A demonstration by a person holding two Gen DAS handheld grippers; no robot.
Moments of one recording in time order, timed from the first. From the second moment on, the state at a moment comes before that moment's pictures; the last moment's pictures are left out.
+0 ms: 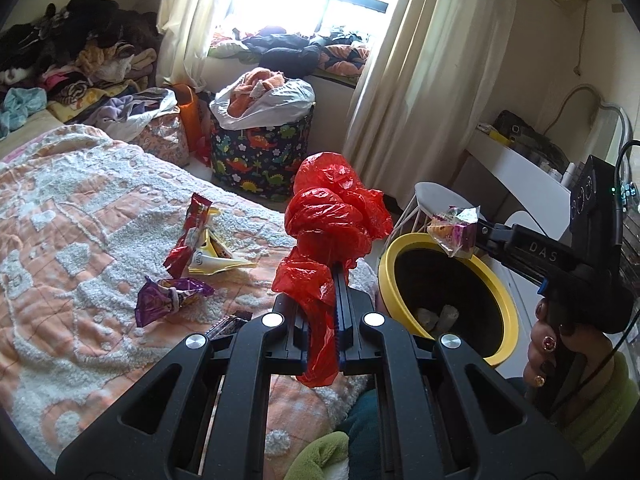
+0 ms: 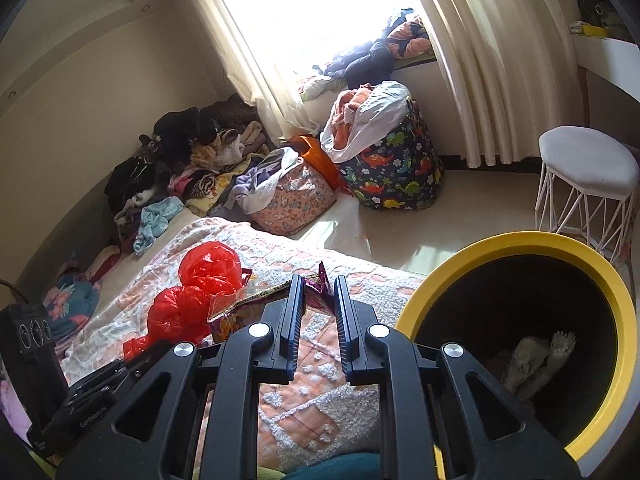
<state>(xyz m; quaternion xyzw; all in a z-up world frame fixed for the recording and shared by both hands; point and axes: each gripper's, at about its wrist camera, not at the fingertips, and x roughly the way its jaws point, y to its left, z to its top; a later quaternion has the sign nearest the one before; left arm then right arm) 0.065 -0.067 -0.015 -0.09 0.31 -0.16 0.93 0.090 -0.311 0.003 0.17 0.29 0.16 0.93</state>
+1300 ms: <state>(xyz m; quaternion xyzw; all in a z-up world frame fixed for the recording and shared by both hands) 0.065 -0.170 -0.032 -0.02 0.33 -0.26 0.91 0.085 -0.431 -0.023 0.22 0.29 -0.01 0.93</state>
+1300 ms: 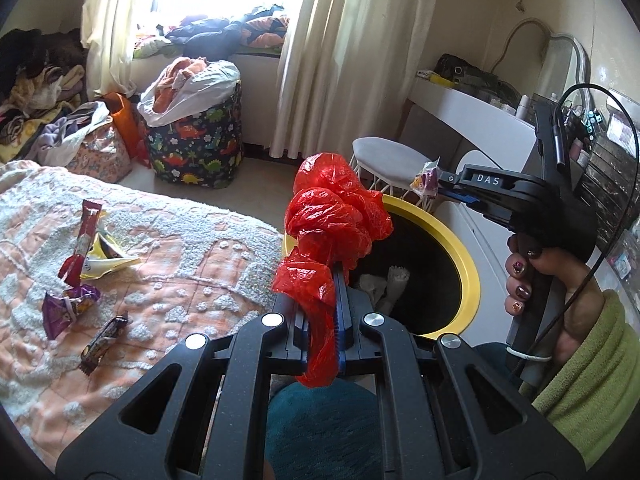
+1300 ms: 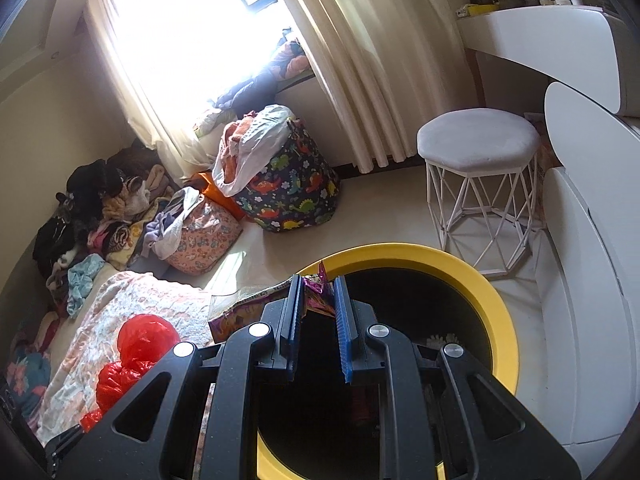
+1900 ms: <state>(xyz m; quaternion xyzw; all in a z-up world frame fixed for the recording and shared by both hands) 0.089 -0.198 -0.049 -0.01 0.35 -0.27 0.90 0.089 -0.457 -0.046 0.25 0.31 -0.05 0.92</state>
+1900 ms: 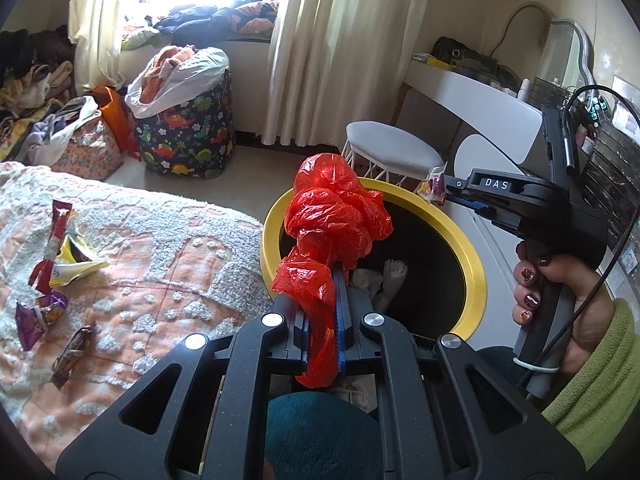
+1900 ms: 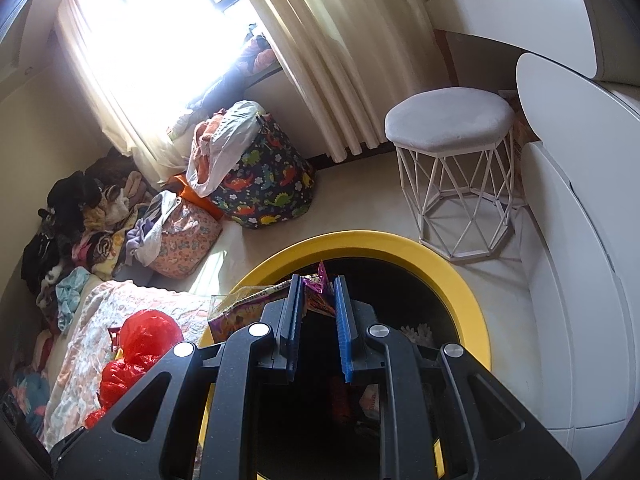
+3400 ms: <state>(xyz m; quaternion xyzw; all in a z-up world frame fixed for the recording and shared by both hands) 0.132 -0.218 -0.066 -0.05 0.39 -0.27 0.88 0.092 -0.459 -0.057 0.26 0.32 -0.05 0.91</state>
